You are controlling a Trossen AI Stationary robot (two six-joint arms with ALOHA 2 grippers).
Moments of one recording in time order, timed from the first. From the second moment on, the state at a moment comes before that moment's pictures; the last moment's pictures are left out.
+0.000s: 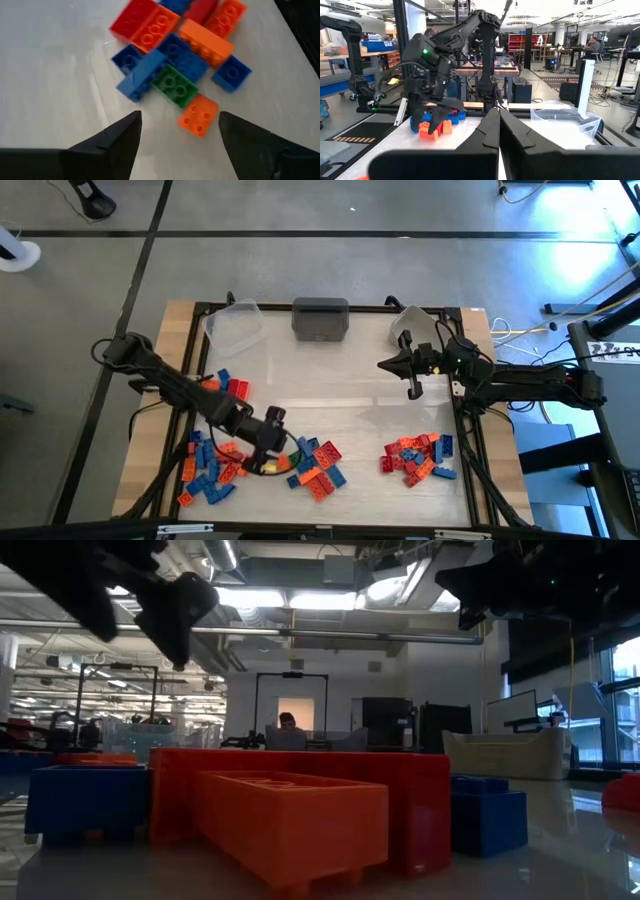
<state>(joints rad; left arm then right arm) -0.46 1.48 0.95 -0.46 -0.10 -0.07 -0.31 0.86 0.30 0.71 -0.44 0.04</state>
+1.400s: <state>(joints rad) -0.50 1.75 0.95 -0.32 -0.07 0.03 -0.31 0.85 0.30 0.71 -0.41 0.02</state>
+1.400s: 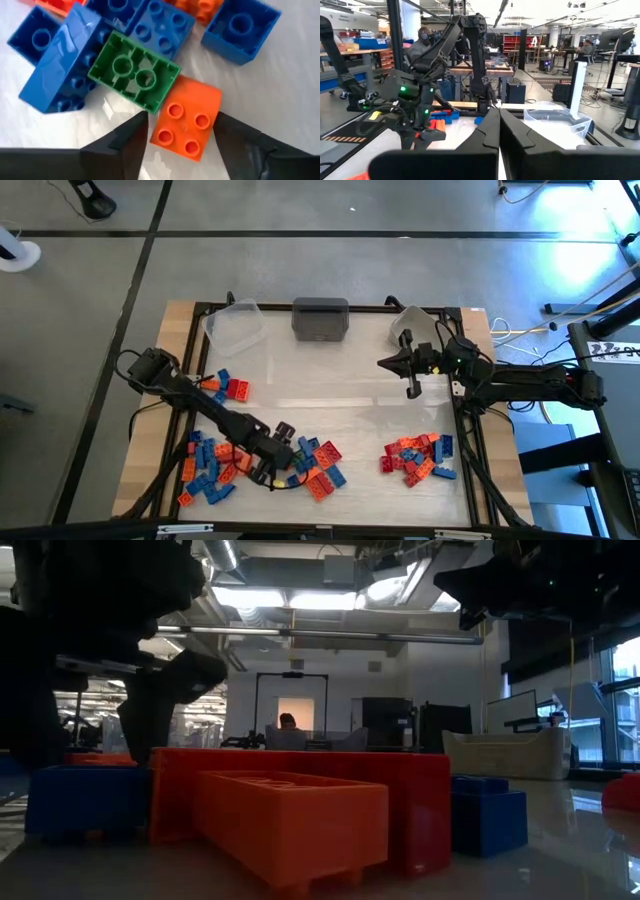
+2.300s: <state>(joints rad) -0.30 1.33 1.00 -0.59 -0.40 -0.06 -0.31 0.85 0.30 0.71 -0.38 0.02</state>
